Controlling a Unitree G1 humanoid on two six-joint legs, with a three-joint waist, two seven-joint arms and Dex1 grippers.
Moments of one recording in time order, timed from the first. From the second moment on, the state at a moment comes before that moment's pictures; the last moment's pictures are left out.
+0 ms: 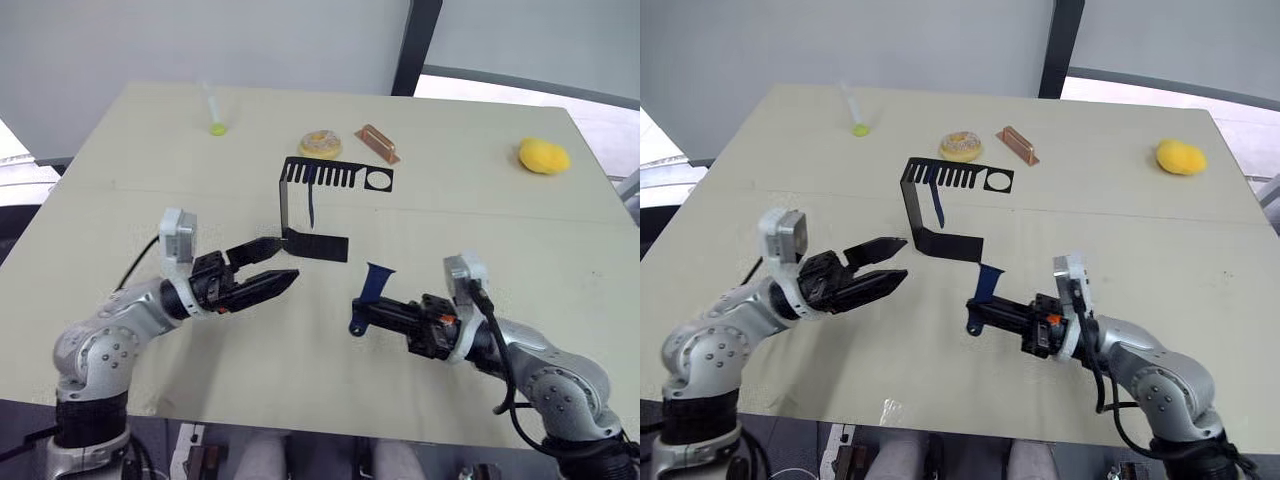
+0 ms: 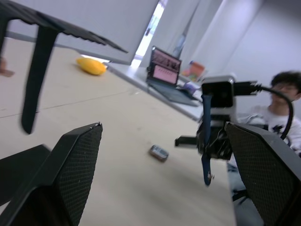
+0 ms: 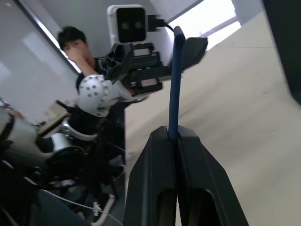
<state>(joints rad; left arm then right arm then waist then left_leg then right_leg) -0.32 0.51 0.23 -0.33 -1.05 0.86 -0.83 -0.15 -0.52 0.00 -0.48 1.07 0.74 0.81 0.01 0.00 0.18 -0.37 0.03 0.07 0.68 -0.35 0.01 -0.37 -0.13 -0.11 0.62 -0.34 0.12</state>
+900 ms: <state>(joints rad) -0.36 0.46 0.15 -0.31 -1.26 1.03 -0.70 -0.34 -0.37 0.07 -0.46 1.18 0.90 0.63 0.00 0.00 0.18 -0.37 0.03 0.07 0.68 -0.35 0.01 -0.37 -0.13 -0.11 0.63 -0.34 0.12</state>
